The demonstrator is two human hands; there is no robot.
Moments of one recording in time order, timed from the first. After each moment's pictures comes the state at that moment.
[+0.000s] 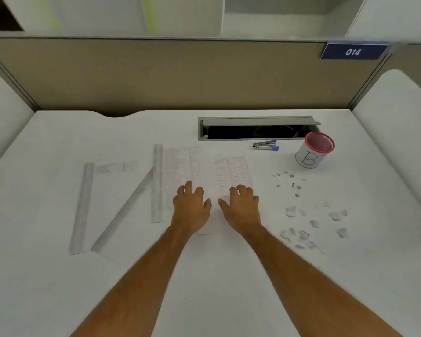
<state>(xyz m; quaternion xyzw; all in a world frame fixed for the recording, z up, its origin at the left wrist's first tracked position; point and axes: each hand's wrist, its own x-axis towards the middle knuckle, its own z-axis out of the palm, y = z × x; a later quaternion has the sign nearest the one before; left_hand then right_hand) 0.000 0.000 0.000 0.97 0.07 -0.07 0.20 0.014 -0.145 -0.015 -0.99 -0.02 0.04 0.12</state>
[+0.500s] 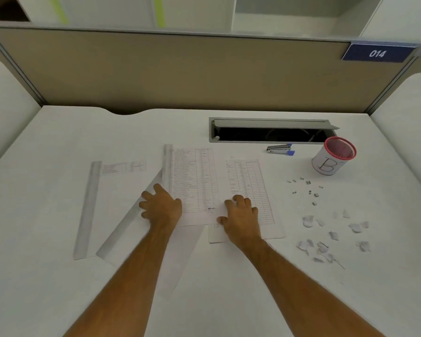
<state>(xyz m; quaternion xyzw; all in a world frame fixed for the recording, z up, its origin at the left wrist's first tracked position) 0.021 0.078 -0.008 0.89 0.36 -0.08 0.26 0.012 -0.113 -0.038 -0.99 -0.08 0.08 0.11</state>
